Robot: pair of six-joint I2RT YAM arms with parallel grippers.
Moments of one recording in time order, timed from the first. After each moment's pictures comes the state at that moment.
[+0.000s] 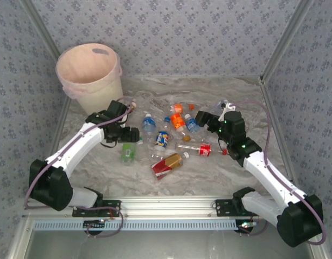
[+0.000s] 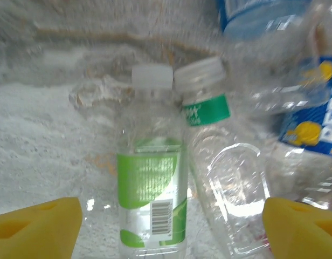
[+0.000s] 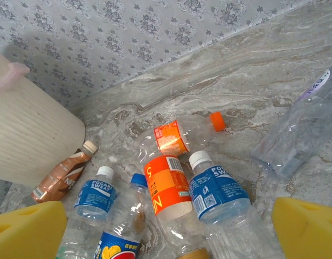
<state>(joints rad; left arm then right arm) -0.43 1.36 1.07 -0.94 0.03 -0.40 0.39 1.00 0.70 -0.08 0.01 0.58</state>
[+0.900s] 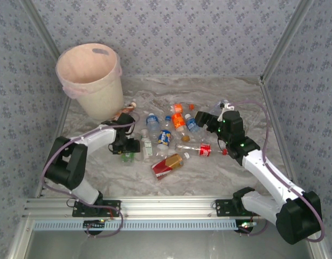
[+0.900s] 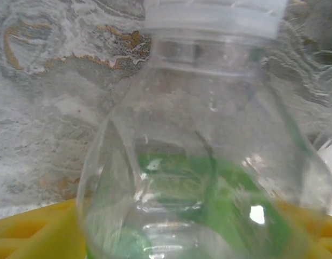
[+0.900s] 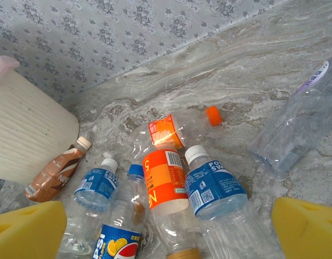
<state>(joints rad) -0.43 1.60 0.91 -0.71 0.04 -0.45 0.39 1.02 0.70 -0.08 0.01 0.58</state>
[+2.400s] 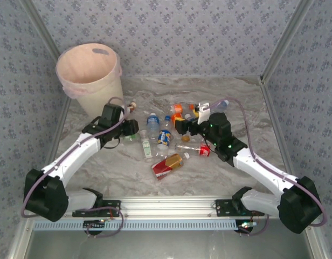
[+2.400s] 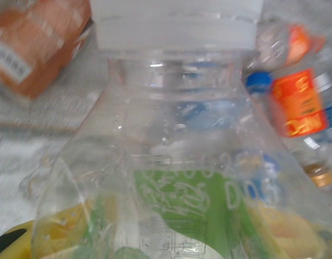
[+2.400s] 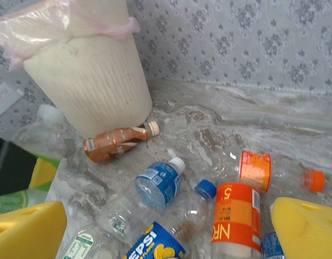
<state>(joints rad) -0.41 1.25 0.92 -0.47 0.08 -0.51 0.59 1.12 0.70 0.21 -0.07 0.23</state>
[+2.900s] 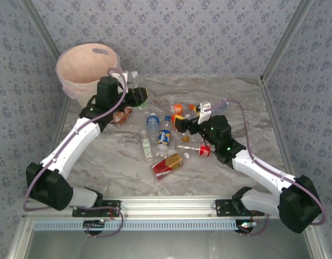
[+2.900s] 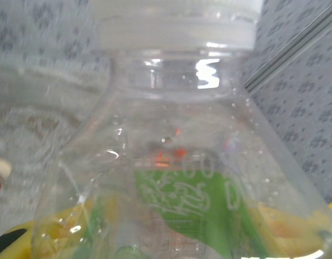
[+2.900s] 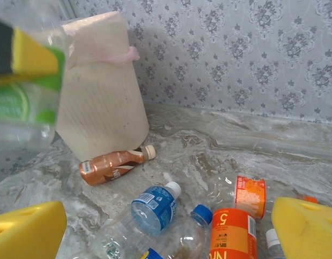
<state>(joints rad) -0.41 1.37 1.28 -0.29 0.23 -0.47 0.61 1.12 0.65 0.36 -0.01 0.22</state>
